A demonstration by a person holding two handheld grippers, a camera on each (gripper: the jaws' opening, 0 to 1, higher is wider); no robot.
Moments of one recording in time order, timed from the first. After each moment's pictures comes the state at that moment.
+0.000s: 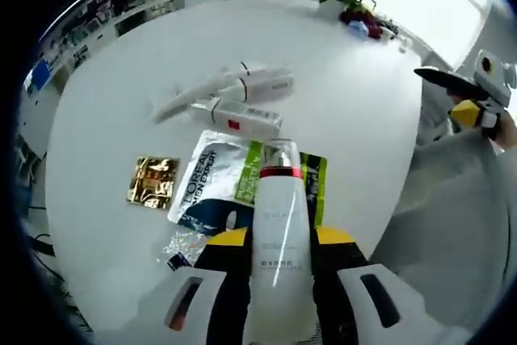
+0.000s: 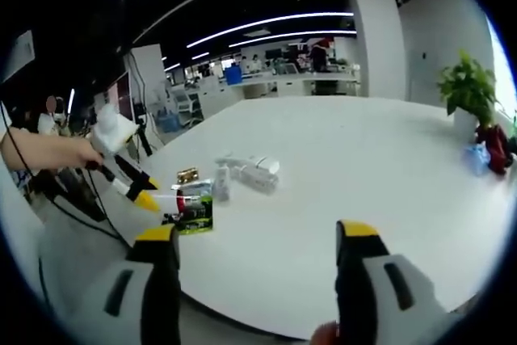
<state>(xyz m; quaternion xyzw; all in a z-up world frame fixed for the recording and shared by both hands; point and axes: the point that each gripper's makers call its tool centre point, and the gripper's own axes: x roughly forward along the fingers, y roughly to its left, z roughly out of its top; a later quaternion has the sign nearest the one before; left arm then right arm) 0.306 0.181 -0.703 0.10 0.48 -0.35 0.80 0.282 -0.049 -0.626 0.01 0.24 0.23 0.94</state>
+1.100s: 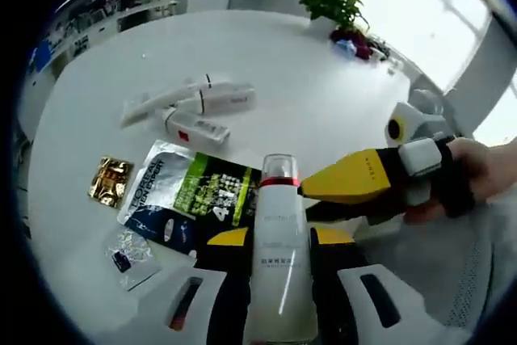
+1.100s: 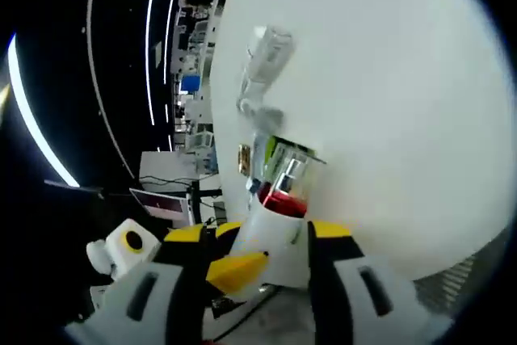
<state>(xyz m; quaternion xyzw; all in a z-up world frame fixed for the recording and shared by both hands) 0.281 0.128 -0.700 0.04 0.46 -0.37 0.81 0.282 0.109 -0.702 0.55 0.42 0.19 0.69</state>
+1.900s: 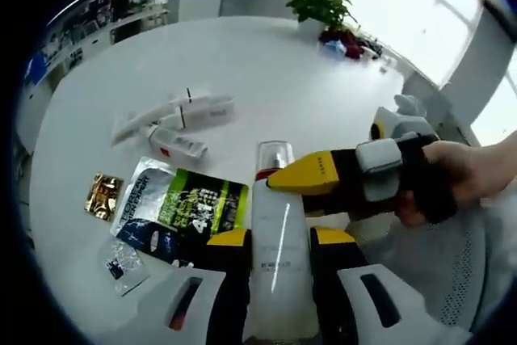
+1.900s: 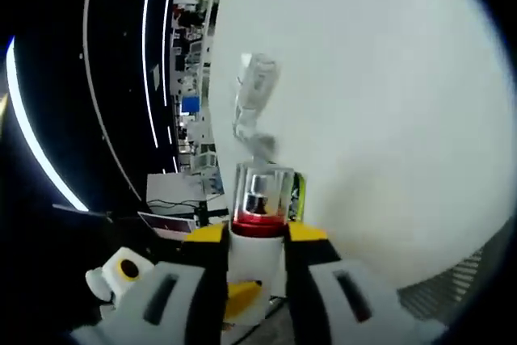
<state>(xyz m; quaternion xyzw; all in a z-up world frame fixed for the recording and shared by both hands) 0.274 0.102 -0.684 0.05 0.44 -0.39 0.81 0.296 0.075 -0.686 0.57 0.37 0.18 0.71</state>
